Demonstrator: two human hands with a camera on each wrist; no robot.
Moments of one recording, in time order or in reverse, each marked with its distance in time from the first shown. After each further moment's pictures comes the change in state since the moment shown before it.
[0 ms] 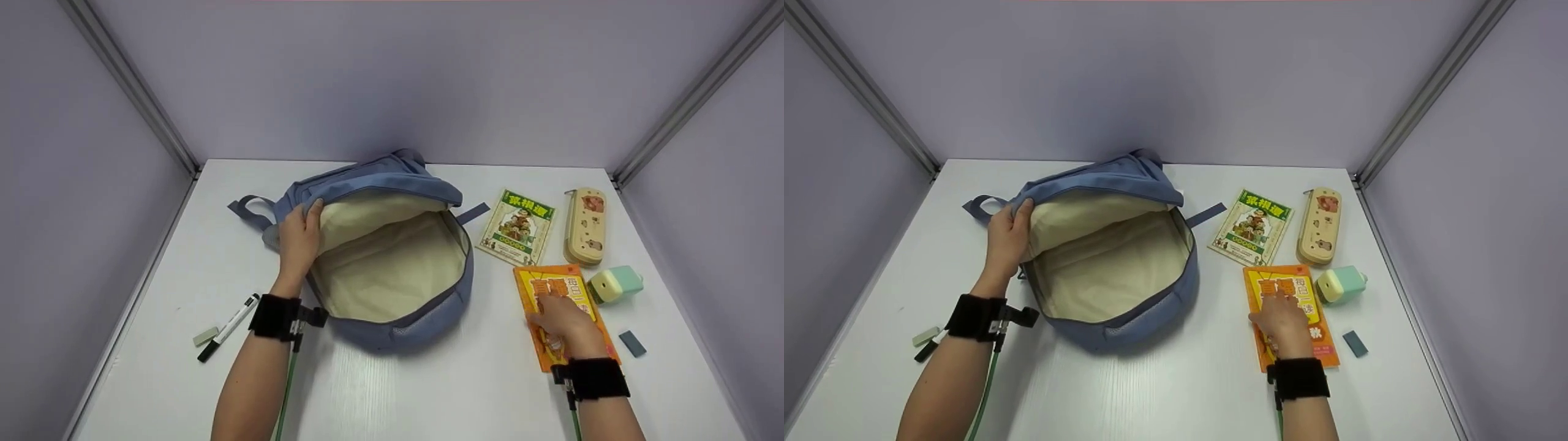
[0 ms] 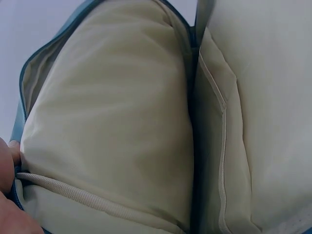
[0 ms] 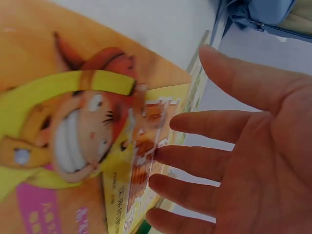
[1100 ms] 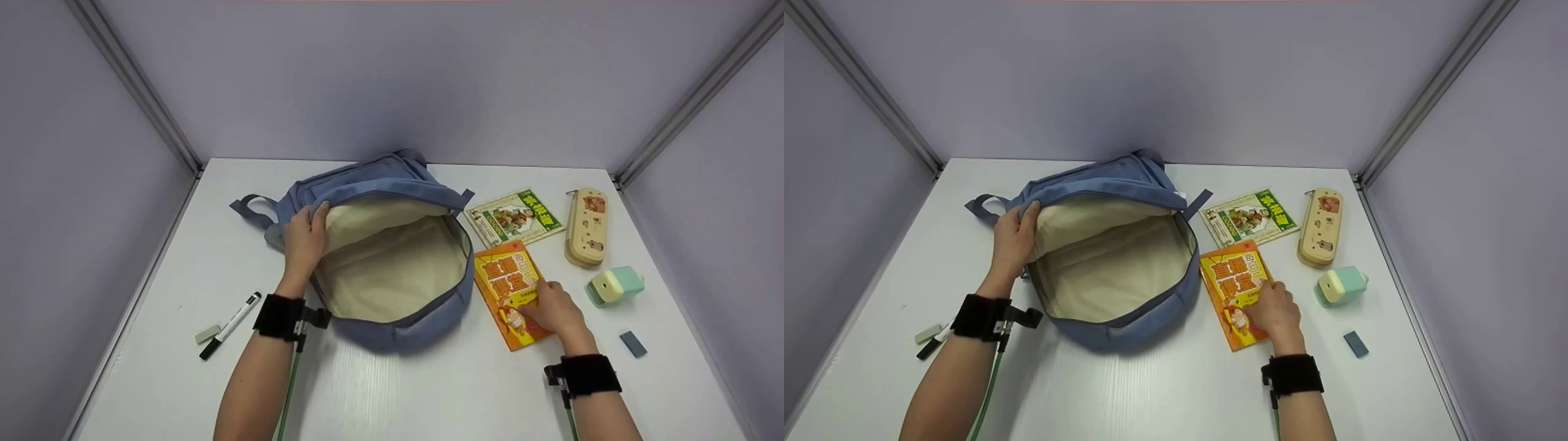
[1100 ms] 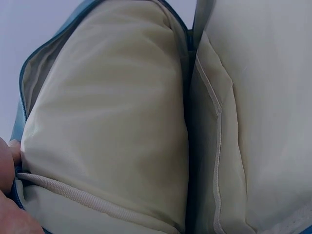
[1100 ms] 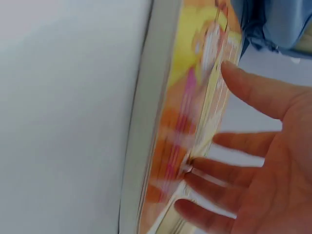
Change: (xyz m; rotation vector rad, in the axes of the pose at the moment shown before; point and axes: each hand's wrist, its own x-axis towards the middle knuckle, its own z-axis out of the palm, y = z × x) left_hand -0.005 -0.002 0.005 0.026 0.006 0.009; right_hand 0.014 -0.003 0.011 0.046 0.173 -0.032
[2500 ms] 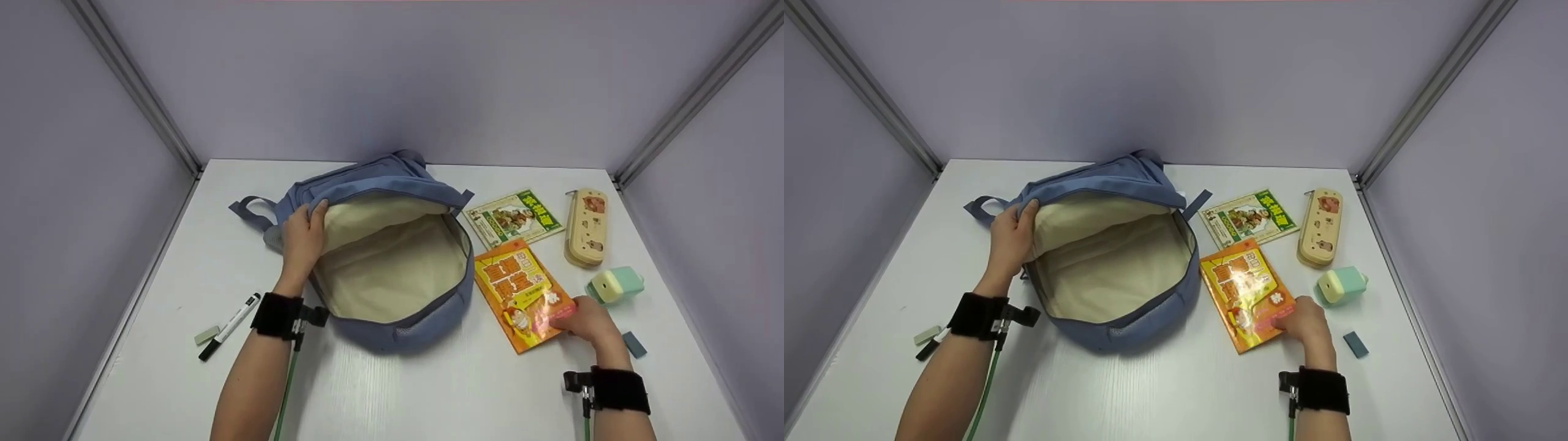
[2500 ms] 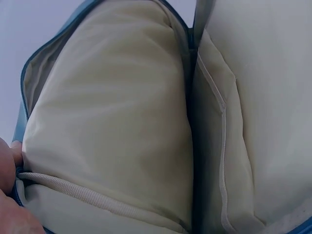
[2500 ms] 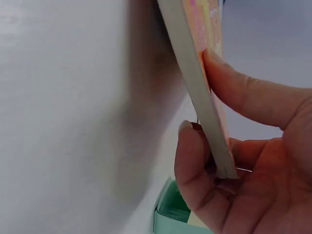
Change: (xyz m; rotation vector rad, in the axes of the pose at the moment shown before) left_hand 0.004 0.005 -0.002 0.027 -0.006 0.004; right_hand -0.026 0.047 -0.022 0.330 -0.013 0.129
